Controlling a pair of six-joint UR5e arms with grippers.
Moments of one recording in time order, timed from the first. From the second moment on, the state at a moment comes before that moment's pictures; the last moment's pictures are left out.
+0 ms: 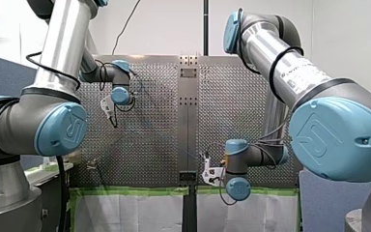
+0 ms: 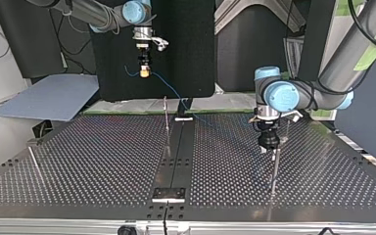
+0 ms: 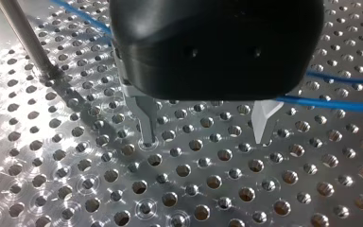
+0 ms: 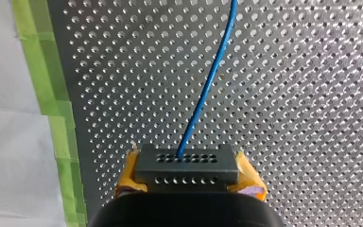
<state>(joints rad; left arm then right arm) -0.07 -1.89 -1.76 -2.59 -1.76 -1.98 2.18 -0.69 2.06 -1.34 1.80 1.58</state>
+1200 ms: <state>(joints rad) -0.10 -1.89 -1.75 -2.65 -1.77 -2.06 1.98 -0.67 2.09 -1.42 1.50 1.63</state>
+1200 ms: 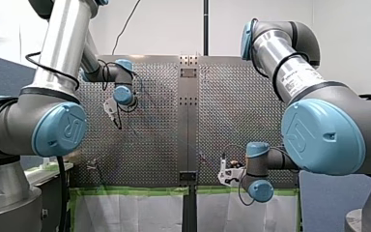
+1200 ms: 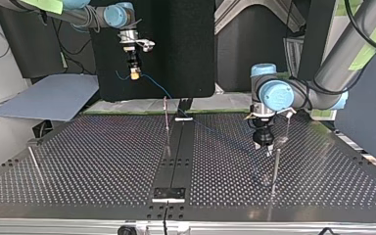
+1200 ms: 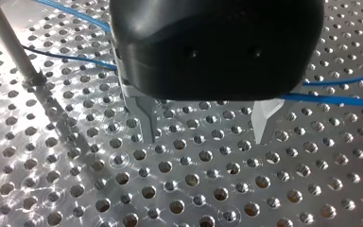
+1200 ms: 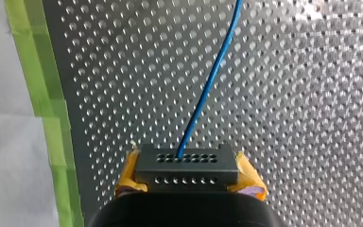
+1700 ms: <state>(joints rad) -0.09 -1.89 -1.75 -2.67 -1.78 -2.08 1.99 -0.67 2.06 -1.36 1.35 1.58</state>
